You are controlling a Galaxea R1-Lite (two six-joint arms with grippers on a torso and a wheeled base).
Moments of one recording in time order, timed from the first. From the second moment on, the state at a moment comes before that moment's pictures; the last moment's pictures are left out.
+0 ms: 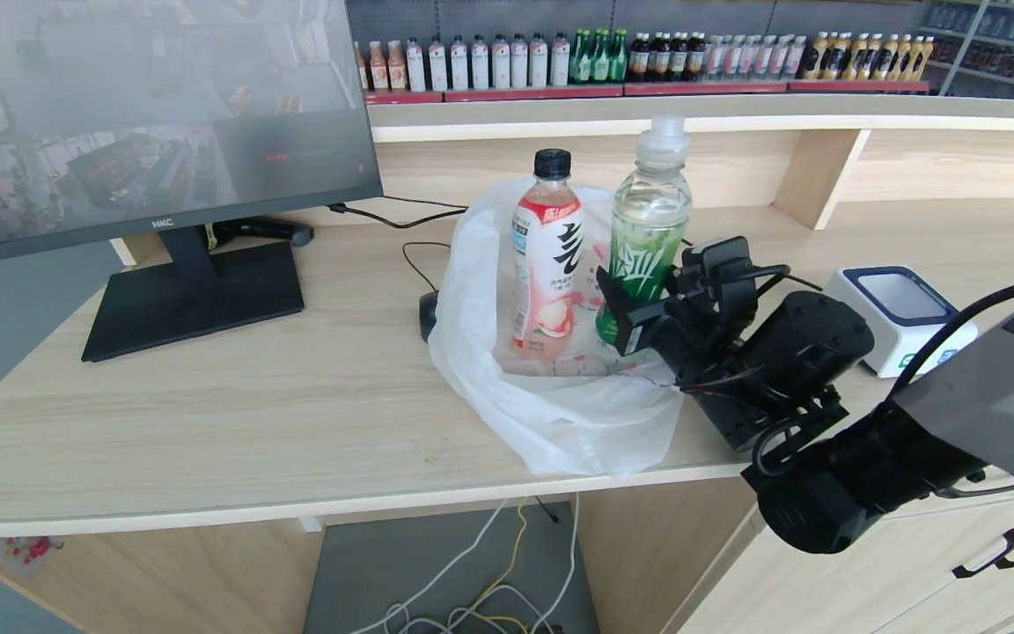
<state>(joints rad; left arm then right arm) 0.00 0.00 0.00 0.00 0.00 0.00 0.50 2.10 -0.89 -1.57 -0.10 -0.23</state>
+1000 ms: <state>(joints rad) 0.00 0.00 0.00 0.00 0.00 0.00 0.51 1.99 -0.72 -1.57 -0.10 -0.21</state>
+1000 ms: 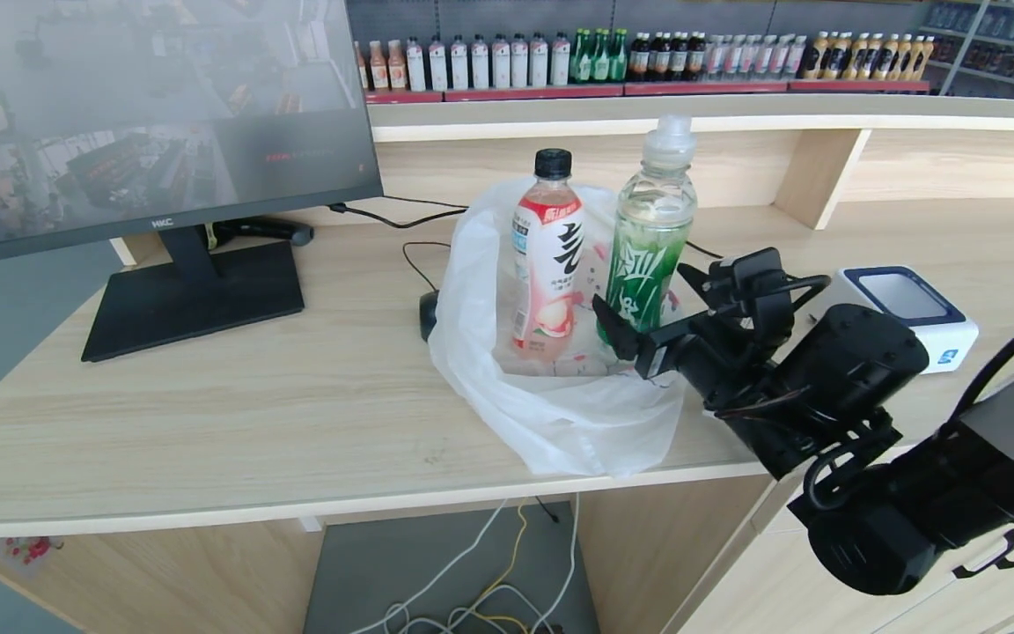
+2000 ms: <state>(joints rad) 0.00 0.00 0.00 0.00 0.00 0.00 0.48 1.01 -0.02 -1.08 -0.09 -0.16</state>
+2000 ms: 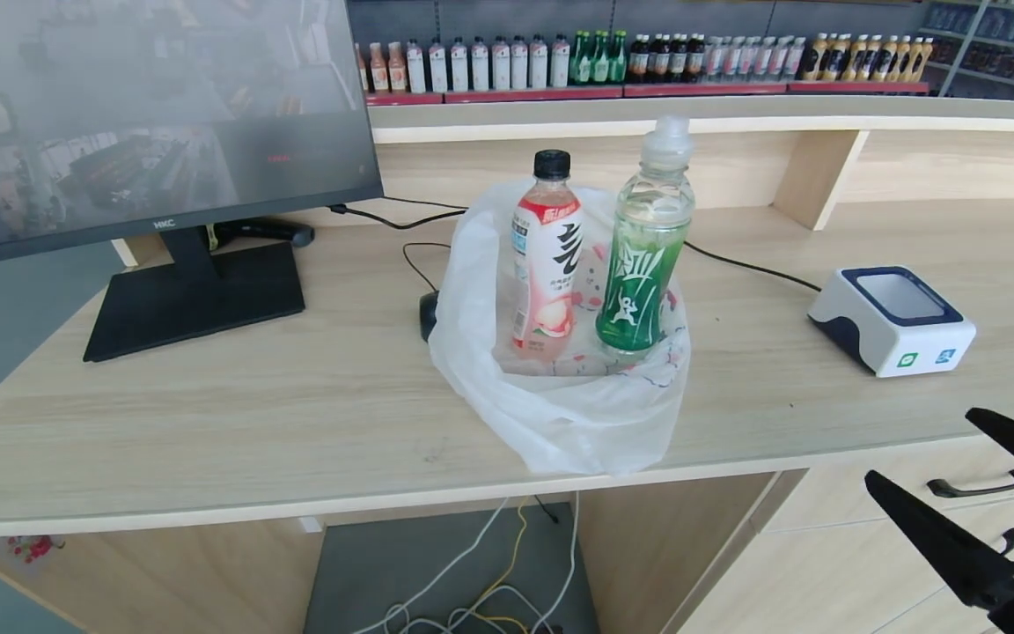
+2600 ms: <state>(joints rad) 0.00 0.00 0.00 0.00 0.00 0.00 0.58 0.31 0.00 -0.10 -0.06 -0.21</state>
